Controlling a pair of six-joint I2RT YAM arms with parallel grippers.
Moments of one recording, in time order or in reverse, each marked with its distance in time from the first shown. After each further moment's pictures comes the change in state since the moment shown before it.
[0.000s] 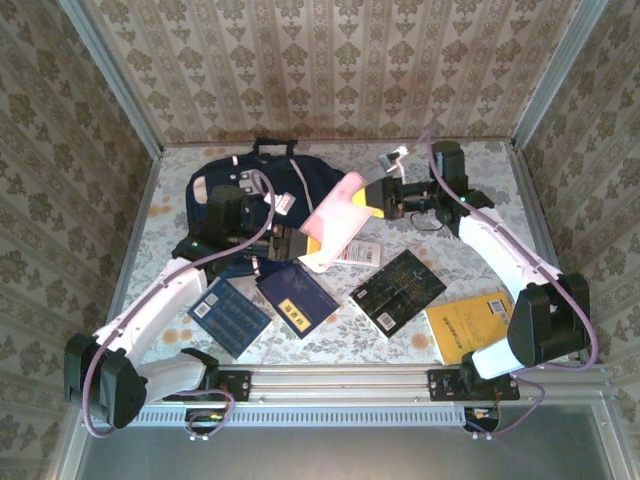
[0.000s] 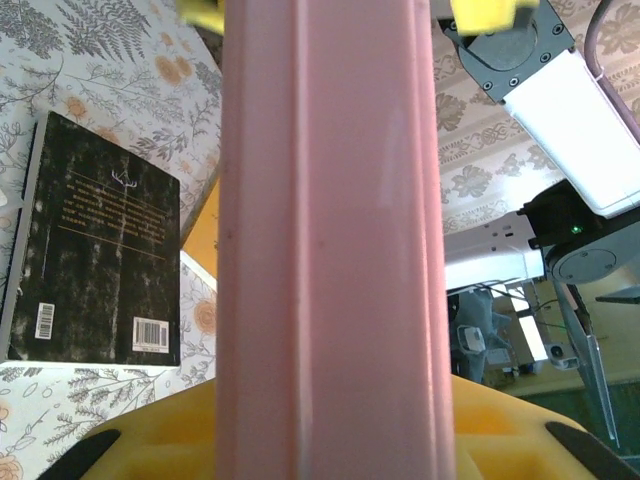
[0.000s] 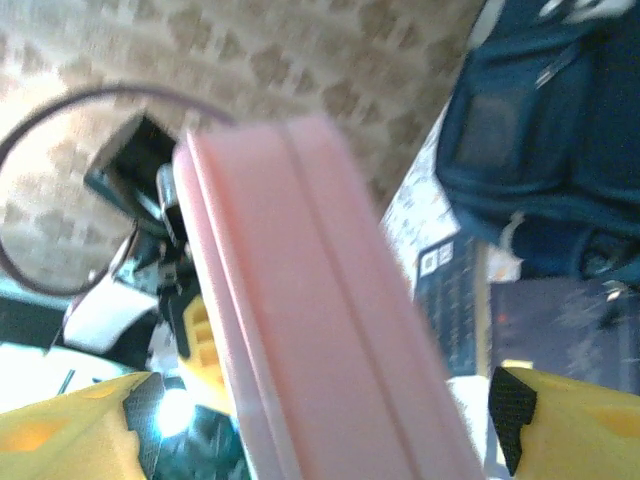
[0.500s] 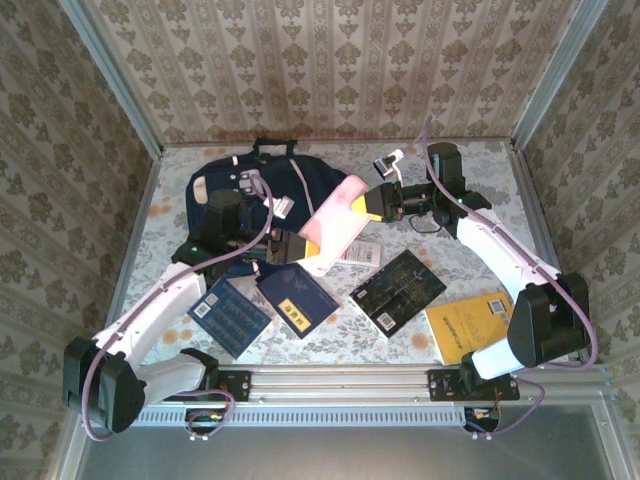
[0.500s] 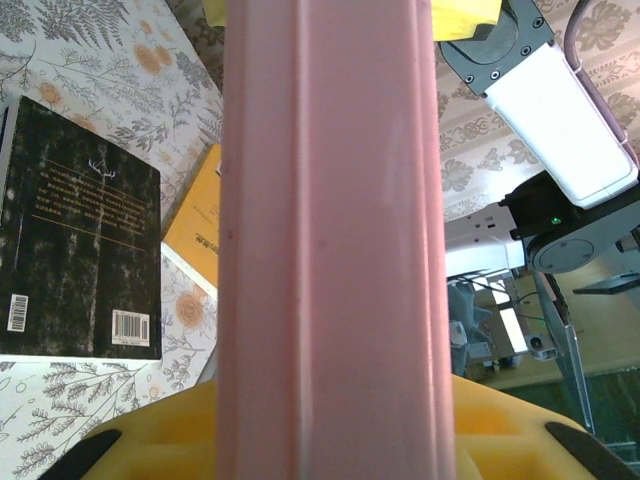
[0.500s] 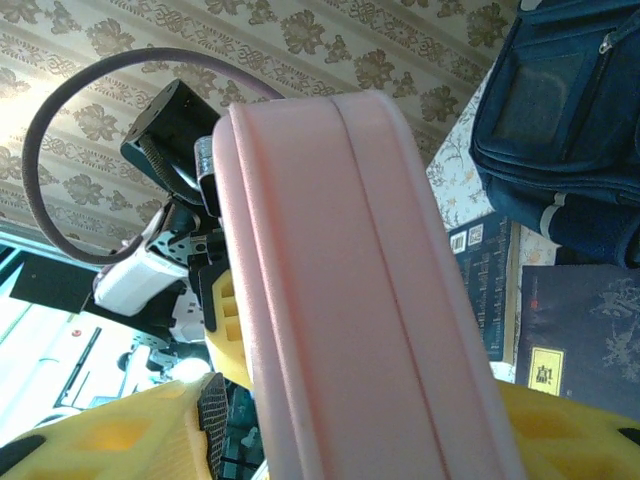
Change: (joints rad) left arm 0.001 -0.016 -0.043 0.067 0.035 -0.057; right arm 0.005 0.000 -0.010 0.032 -0.059 0.004
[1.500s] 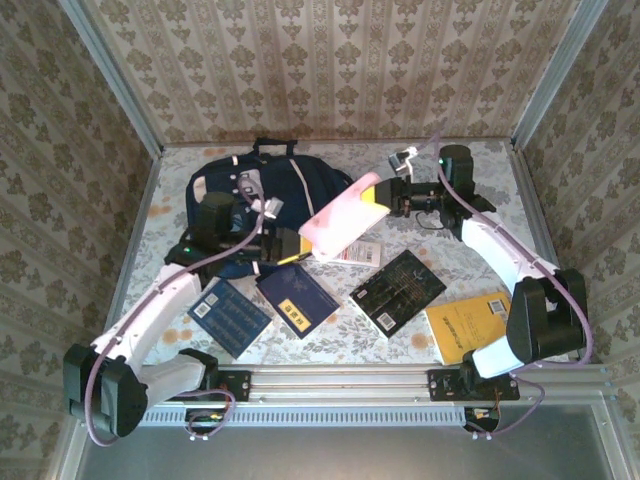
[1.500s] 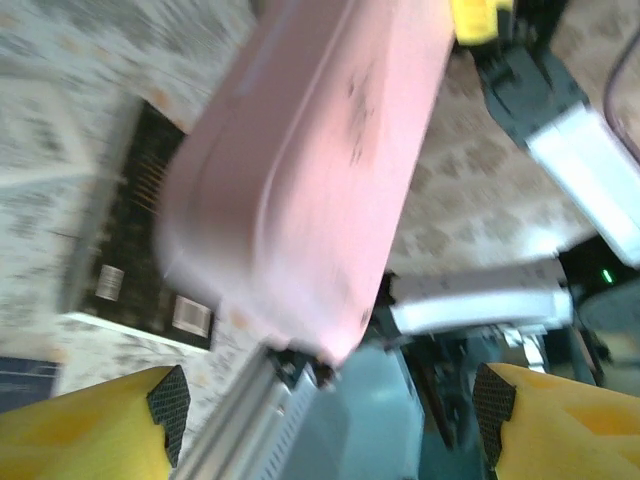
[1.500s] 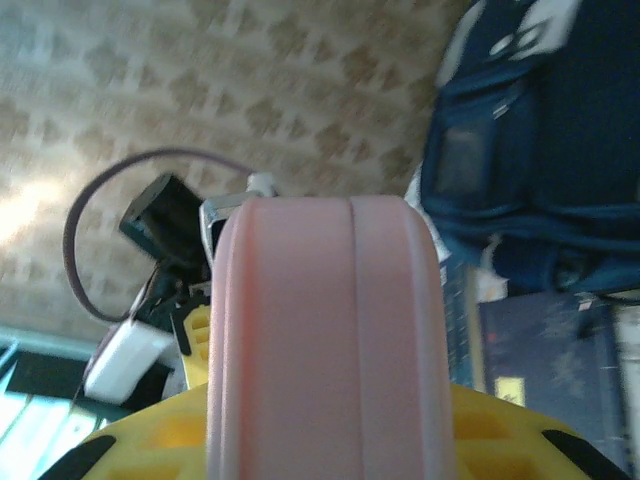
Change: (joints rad) left arm 0.124 -0.024 0.005 -0.186 -0.107 0.039; right arm -0.124 0.014 -0.089 0.209 0.090 0.216
